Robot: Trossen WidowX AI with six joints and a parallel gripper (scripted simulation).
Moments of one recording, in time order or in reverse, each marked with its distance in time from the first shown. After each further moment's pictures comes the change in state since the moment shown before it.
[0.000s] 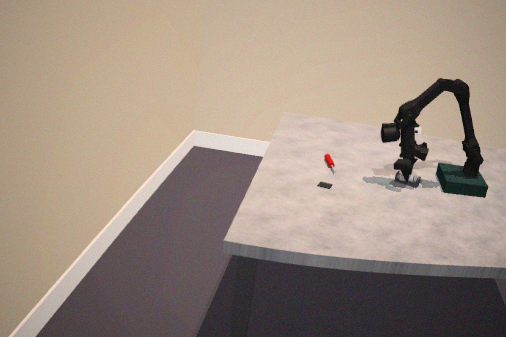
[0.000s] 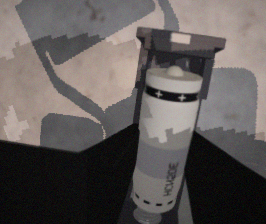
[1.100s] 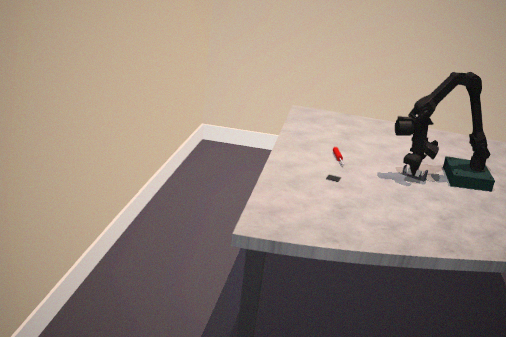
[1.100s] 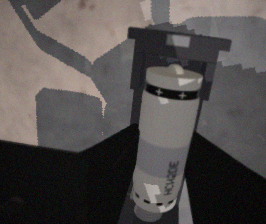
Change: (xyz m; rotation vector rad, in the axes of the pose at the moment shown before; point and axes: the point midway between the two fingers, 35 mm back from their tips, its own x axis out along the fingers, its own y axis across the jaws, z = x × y) arm 0.004 -0.001 0.002 0.021 0.162 -0.005
